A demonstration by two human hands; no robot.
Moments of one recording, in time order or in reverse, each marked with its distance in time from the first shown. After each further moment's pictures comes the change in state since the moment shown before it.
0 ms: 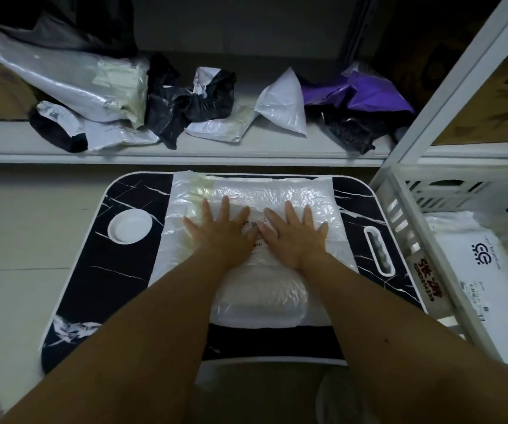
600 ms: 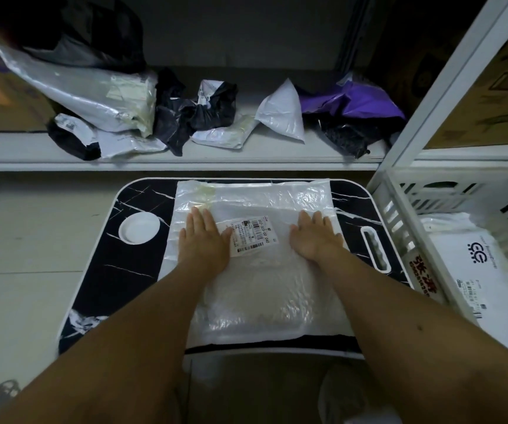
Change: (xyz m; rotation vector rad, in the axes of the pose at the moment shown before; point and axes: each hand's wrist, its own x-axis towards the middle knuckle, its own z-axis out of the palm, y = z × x) left_hand -0.023 -0.031 0.014 -0.250 0.113 -0.116; right_hand -0.009 0.021 -0.016 0.196 -0.037 0.233
